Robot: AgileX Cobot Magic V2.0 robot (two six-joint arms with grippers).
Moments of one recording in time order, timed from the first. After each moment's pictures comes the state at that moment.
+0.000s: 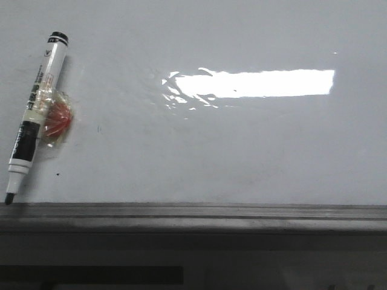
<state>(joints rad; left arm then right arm) -0.03 0.17 -0.31 -0.69 0.39 0.62 0.04 0.10 -0.25 -0.03 0.50 0.16</state>
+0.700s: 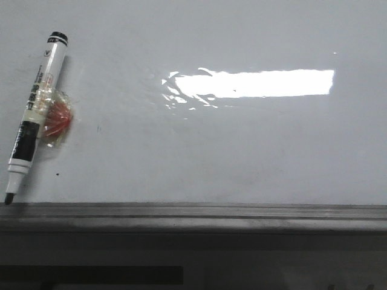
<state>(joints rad) -0.04 0.28 -0.31 -1.23 0.36 1.22 0.04 0.10 -0.25 -0.03 0.50 0.16</state>
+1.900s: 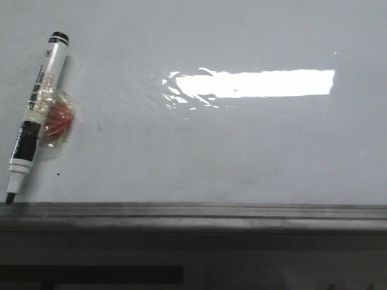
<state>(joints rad) -0.45 0.28 -0.33 -0.17 0.29 0.17 0.04 0.10 -0.25 -0.03 0.51 0.16</state>
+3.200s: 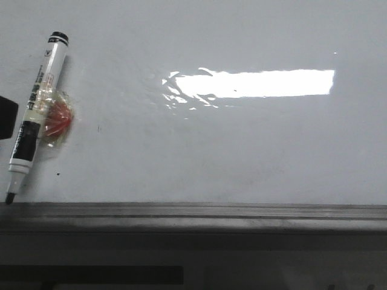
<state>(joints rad) -0.73 0.72 -0.32 -0.19 0.11 0.05 0.04 0.10 -0.25 -0.03 0.51 0.16</state>
